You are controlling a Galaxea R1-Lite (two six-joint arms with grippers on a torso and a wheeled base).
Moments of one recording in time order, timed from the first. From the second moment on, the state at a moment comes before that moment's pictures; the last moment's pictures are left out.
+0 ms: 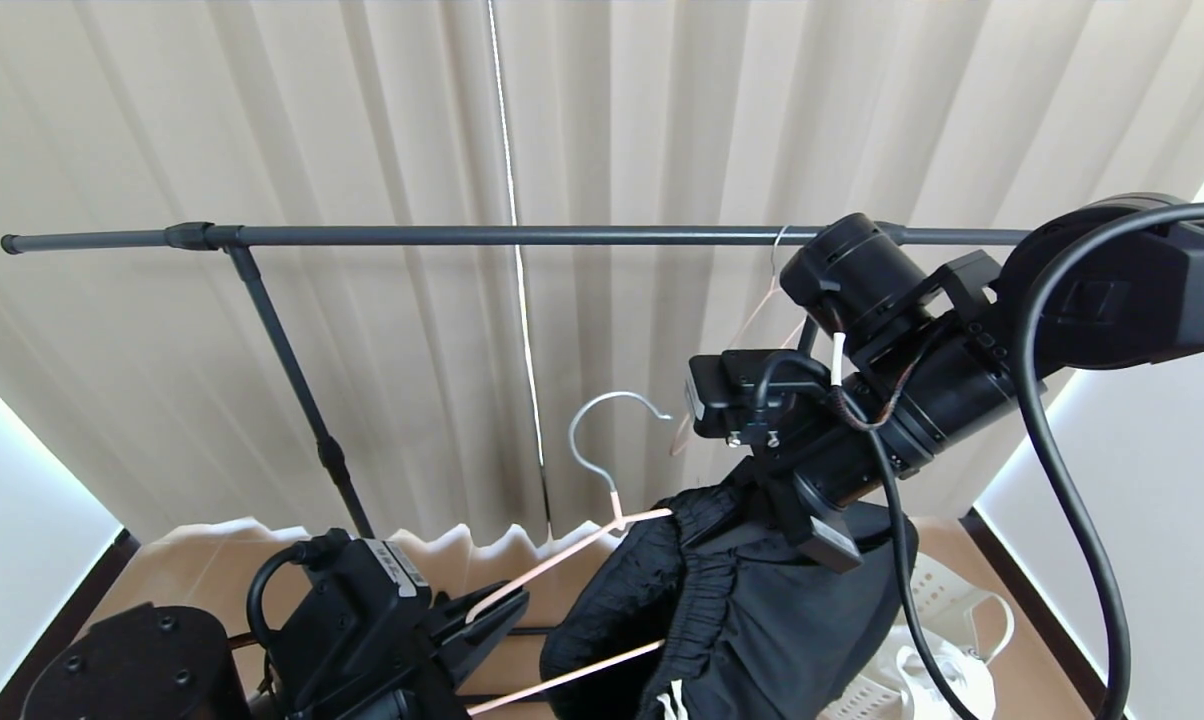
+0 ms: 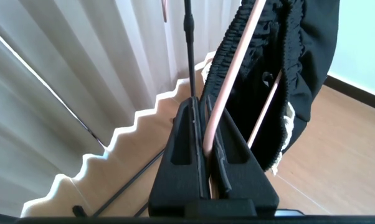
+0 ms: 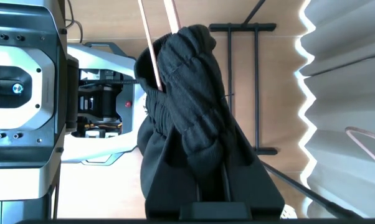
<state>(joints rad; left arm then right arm) -0.78 1.71 -0.06 -1.47 0.03 0.15 0.62 1.90 -1.61 0.77 0.50 -0.80</state>
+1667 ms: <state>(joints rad) -0.35 1.64 -0.26 -1.19 -0.36 -0.23 0.52 1.79 -1.56 0.62 0.24 -0.63</state>
